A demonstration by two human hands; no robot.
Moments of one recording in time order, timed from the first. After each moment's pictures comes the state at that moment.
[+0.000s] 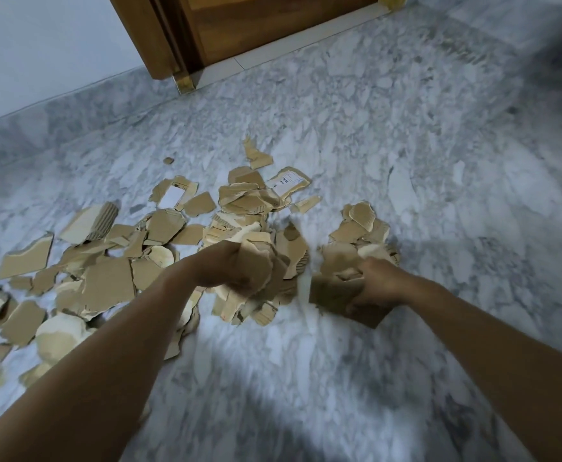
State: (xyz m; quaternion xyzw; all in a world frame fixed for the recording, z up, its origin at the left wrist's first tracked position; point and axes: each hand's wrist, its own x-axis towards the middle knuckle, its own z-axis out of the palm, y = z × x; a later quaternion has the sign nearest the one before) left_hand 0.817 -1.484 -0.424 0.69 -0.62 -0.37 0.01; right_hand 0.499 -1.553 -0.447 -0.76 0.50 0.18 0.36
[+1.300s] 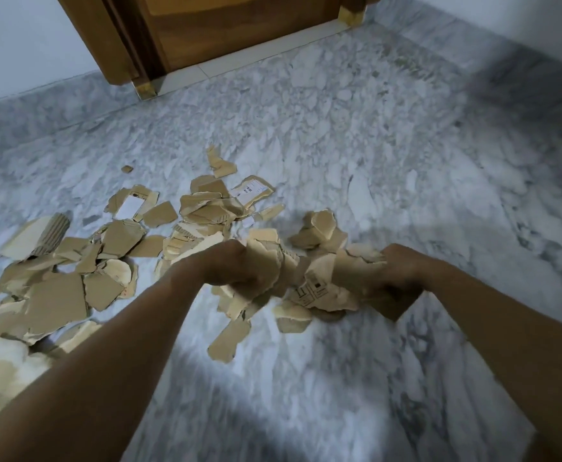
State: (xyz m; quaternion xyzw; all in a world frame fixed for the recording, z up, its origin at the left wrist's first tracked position) left_hand 0.750 -1.525 -0.415 0.65 -0.65 -0.38 -0.03; right_hand 0.409 -1.599 -0.421 -0.67 0.61 0.14 0.39
